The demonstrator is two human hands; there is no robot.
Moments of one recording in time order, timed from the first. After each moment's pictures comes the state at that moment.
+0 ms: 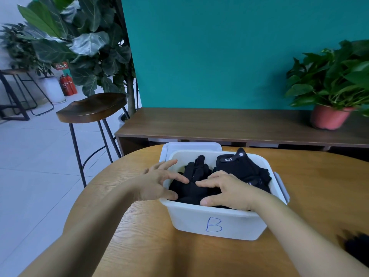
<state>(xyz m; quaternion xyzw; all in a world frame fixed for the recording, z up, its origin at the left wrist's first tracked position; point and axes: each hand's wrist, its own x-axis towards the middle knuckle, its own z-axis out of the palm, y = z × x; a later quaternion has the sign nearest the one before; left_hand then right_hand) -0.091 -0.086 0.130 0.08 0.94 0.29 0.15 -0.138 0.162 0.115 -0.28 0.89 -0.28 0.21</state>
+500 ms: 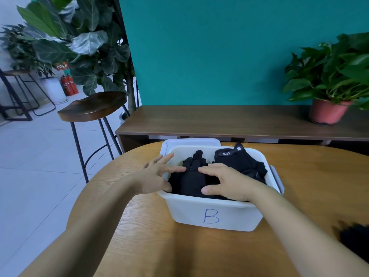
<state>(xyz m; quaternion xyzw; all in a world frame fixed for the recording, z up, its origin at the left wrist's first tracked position) -0.088 -0.077 0.136 0.05 0.95 0.27 0.15 -0.136 0.166 0.120 -0.28 0.88 -0.32 0.19</state>
